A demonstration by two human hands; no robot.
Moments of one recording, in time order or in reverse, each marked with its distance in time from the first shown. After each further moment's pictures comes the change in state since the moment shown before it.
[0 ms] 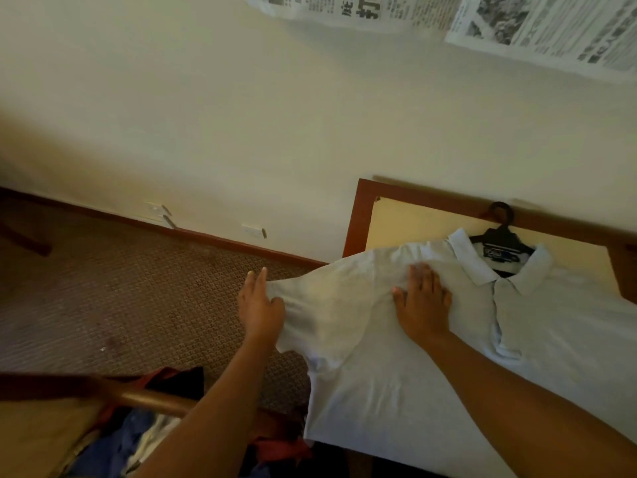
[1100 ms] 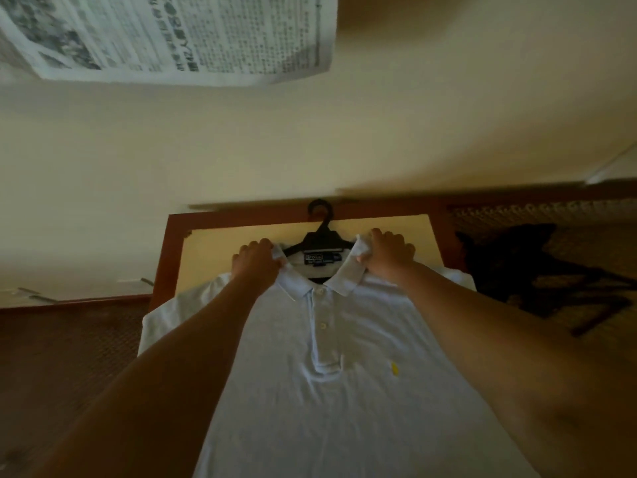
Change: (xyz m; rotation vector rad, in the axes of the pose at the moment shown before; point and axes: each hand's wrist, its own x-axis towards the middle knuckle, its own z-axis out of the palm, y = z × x) left_hand -0.005 0.283 0.244 0.710 -0.232 0.483; right_hand 0.126 0.274 -0.106 0.075 -0.172 0.155
